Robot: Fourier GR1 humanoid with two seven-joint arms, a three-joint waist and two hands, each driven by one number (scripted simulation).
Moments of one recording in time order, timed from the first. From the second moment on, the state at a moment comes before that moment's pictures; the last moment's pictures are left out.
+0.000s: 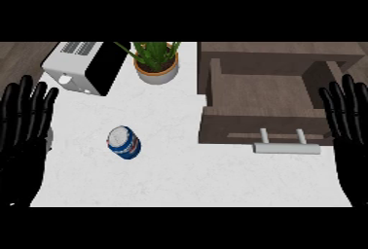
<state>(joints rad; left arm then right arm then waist) 0.00 0.11 -0.01 -2.10 0.03 0.01 -0.01 -0.01 -0.12 0.02 -2.10 -0.01 0.01 0.01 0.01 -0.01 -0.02</state>
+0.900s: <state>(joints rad) 0.13 0.14 -0.03 -2.21 0.02 0.00 0.36 0.20 -0.11 -0.14 -2.11 -0.09 -0.01 0.14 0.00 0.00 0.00</state>
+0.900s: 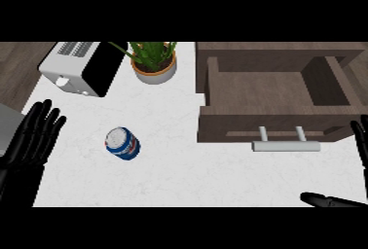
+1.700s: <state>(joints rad) 0.20 0.11 0.08 -2.38 0.18 0.00 0.55 0.33 -0.14 -0.33 -2.12 -0.26 0.16 0.08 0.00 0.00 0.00</state>
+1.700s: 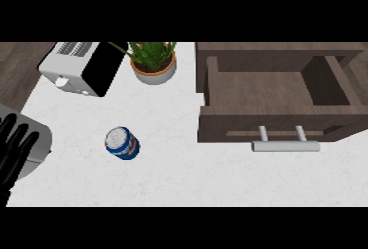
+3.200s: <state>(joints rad) 0.00 0.01 0.02 -1.83 0.13 0.09 0.32 0.41 -0.09 -0.56 -2.15 -0.39 0.39 0.10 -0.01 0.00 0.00</state>
